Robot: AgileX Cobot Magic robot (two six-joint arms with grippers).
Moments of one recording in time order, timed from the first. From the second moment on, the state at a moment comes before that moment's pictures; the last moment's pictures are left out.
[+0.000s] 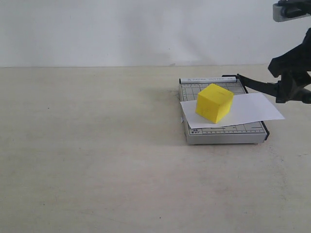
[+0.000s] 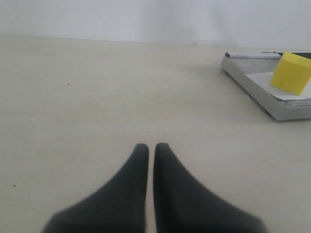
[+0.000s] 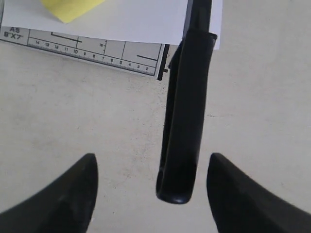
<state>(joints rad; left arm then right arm) -0.25 0.00 0.00 -0.12 0.36 -0.02 0.15 1.53 -1.31 -0.03 1.18 -0.11</state>
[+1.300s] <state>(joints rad) -0.25 0.00 0.00 -0.12 0.36 -0.02 0.15 1.61 -1.07 -0.07 0.90 -0.09</state>
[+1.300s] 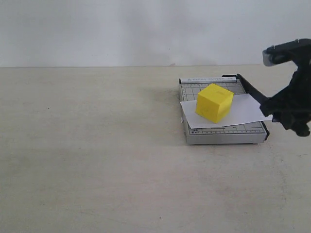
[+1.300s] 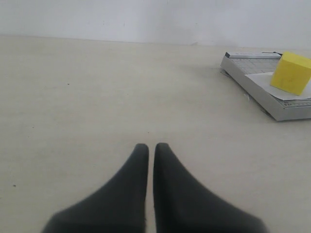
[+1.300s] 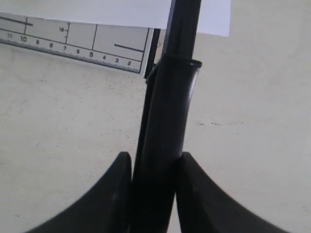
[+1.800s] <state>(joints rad) -0.25 0.00 0.00 -0.12 0.36 -0.02 0.14 1.60 -0.76 -0.05 0.47 -0.09</state>
